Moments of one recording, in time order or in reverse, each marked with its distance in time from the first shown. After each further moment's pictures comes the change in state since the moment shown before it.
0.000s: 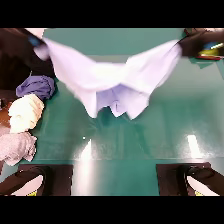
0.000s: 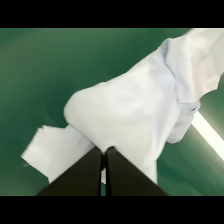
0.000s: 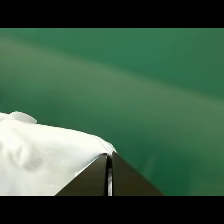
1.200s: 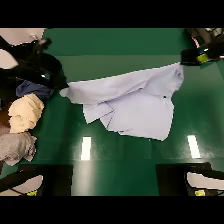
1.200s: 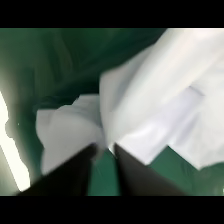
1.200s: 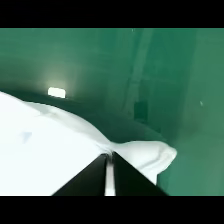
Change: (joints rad) left arm 0.005 -0.182 -0.677 0.157 0.287 -0.066; right arm -0.230 -0.454 0.067 0.075 0.209 -0.049
